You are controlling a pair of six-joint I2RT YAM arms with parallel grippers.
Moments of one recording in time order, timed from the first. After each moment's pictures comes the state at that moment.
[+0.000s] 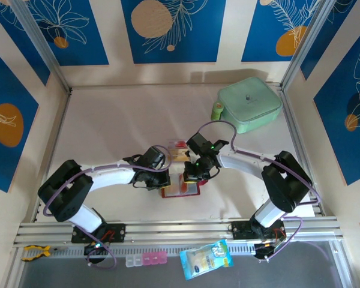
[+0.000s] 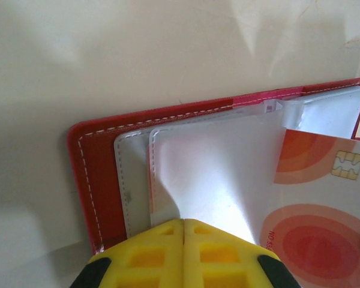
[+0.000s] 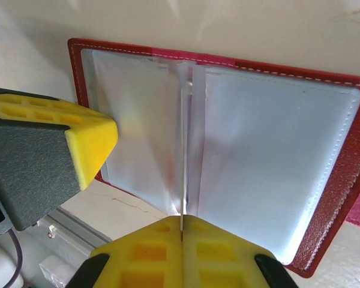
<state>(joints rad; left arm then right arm) -0.78 1.53 0.71 -0.29 0.32 -0.94 0.75 1.59 0.96 -0.66 -0.43 0.68</state>
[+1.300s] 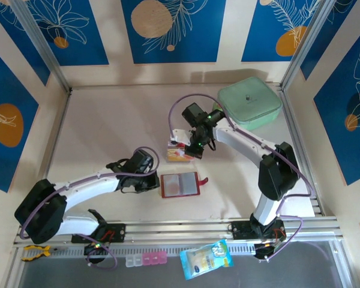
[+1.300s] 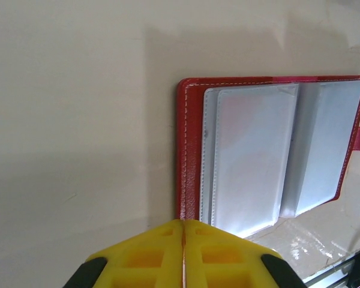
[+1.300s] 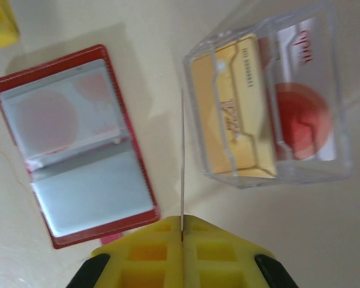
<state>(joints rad) -0.74 1.27 0.61 -0.42 0.24 -0.94 0.65 1.75 1.49 -1.04 -0.20 -0.68</state>
